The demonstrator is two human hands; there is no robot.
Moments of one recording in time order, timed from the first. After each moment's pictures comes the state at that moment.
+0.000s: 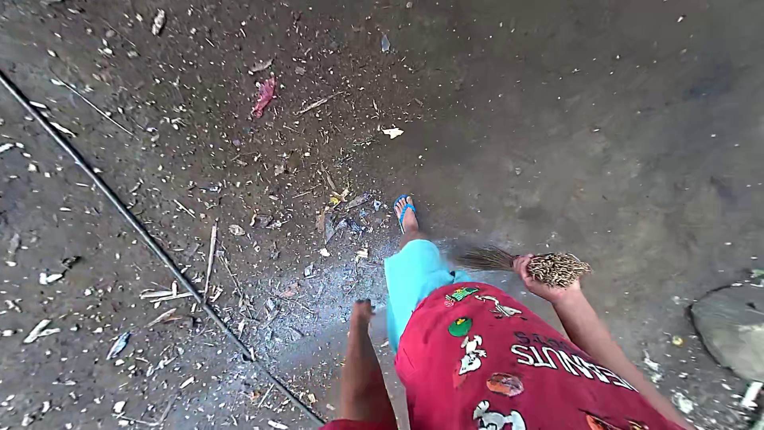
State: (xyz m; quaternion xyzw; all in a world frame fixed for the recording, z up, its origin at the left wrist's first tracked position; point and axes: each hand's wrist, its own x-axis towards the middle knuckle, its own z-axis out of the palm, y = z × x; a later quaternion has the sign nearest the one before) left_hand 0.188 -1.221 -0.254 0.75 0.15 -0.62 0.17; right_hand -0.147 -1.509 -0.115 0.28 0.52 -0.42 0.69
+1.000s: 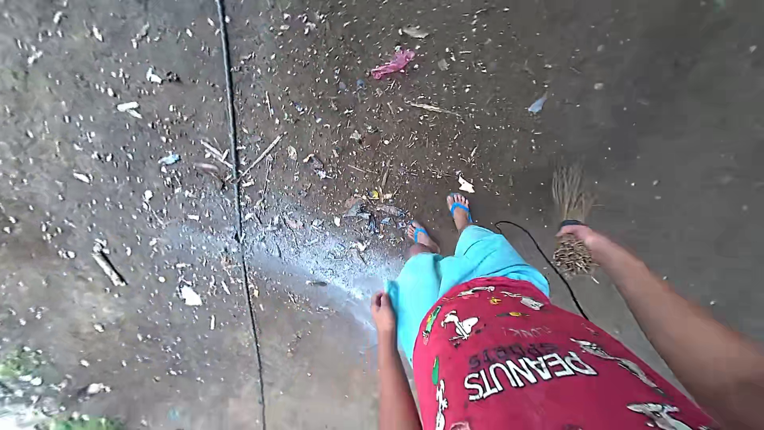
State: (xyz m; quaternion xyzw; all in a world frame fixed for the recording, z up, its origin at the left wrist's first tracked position) left_hand 0.202 -1.550 -0.123 0.72 0.44 -0.27 0.46; right_hand 0.255 -2.026 -0.157 -0.59 0.62 0.35 0.38
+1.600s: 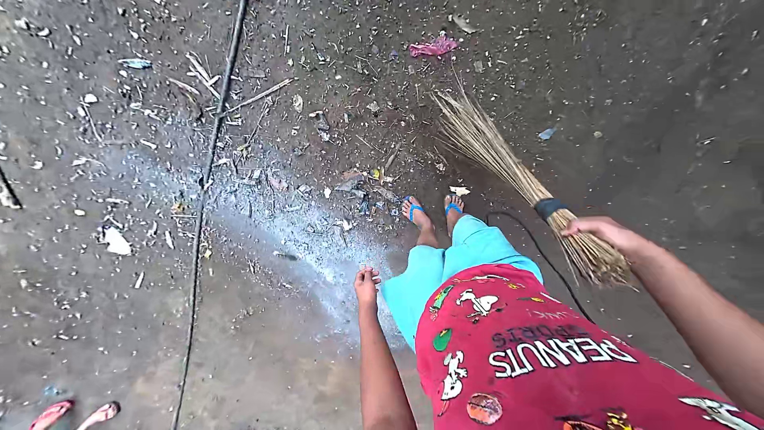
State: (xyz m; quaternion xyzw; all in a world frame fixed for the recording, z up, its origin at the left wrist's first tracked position) left_hand 0.175 -1.490 -0.185 0.60 0.57 -0.26 0.50; right_hand 0.313 -1.987 -0.079 -0.68 0.38 0.46 0.43
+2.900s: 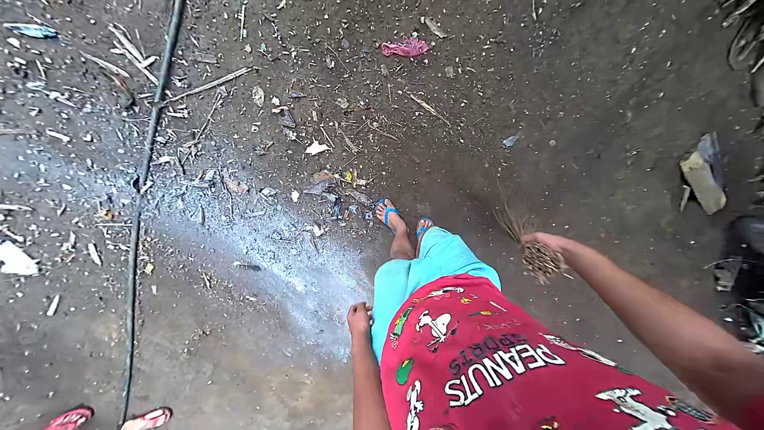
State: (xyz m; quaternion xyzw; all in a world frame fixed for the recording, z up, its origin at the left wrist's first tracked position) left_hand 0.134 -1.523 -0.187 0.54 0.62 -0.35 0.46; right_hand 0.327 -1.961 -0.114 -0.59 0.51 0.55 0.31
